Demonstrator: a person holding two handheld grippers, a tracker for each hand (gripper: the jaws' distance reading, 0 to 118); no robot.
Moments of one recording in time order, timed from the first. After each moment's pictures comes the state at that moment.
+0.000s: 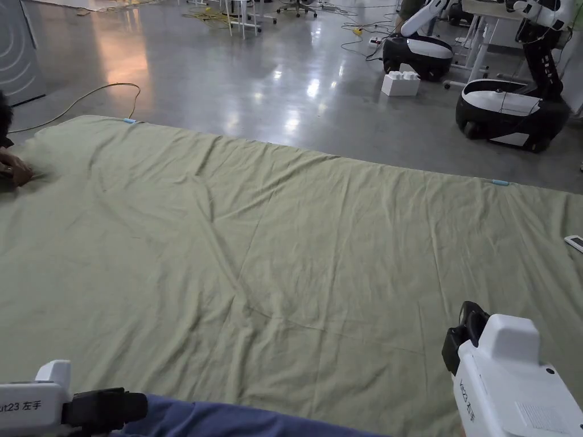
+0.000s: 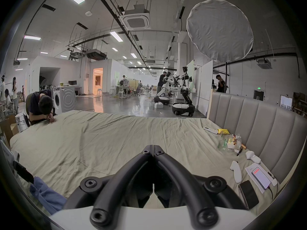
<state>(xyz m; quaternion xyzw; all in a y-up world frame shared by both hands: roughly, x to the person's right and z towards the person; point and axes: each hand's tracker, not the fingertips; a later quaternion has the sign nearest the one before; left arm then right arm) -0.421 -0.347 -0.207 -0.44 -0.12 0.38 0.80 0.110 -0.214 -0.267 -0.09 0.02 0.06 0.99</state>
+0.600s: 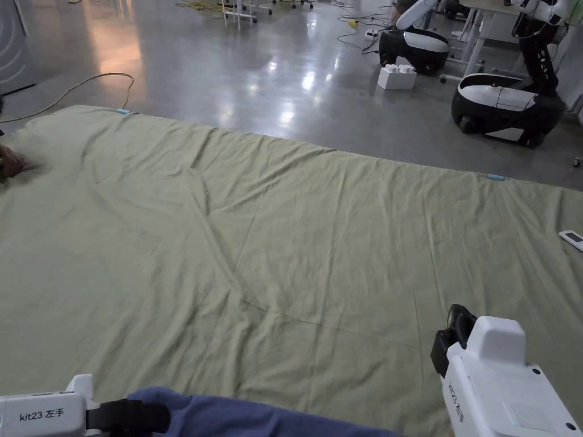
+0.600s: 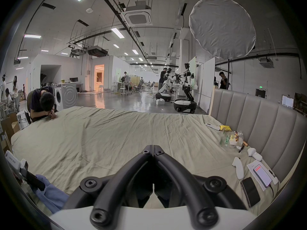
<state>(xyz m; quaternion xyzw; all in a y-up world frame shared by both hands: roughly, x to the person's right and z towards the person) -0.397 -0.381 -0.214 -0.42 -0.15 0.49 0.74 0.104 -0.223 -0.267 -0.11 0.03 0.06 0.99</state>
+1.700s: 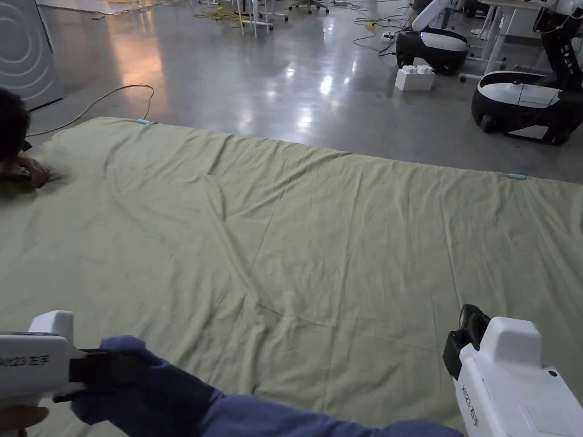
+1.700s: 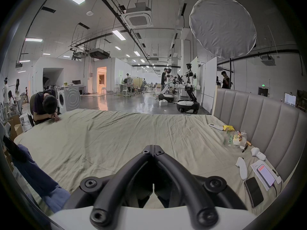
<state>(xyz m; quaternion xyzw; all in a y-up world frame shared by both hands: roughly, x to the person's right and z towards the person) -0.371 -0.223 -0.200 -0.42 -0.04 0.28 0.86 0.106 -0.222 -0.266 -0.10 0.04 0.05 0.99</state>
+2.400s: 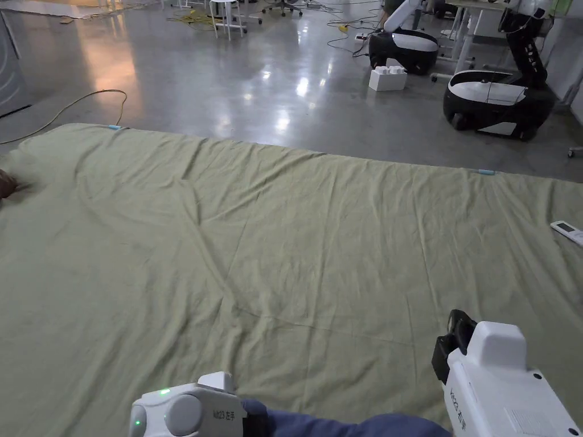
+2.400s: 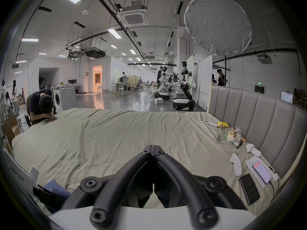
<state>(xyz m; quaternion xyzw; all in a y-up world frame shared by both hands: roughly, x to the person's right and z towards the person) -0.173 -0.329 -0.260 -0.53 -0.04 0.25 0.81 0.127 -0.227 -0.258 -0.11 0.02 0.05 0.99</state>
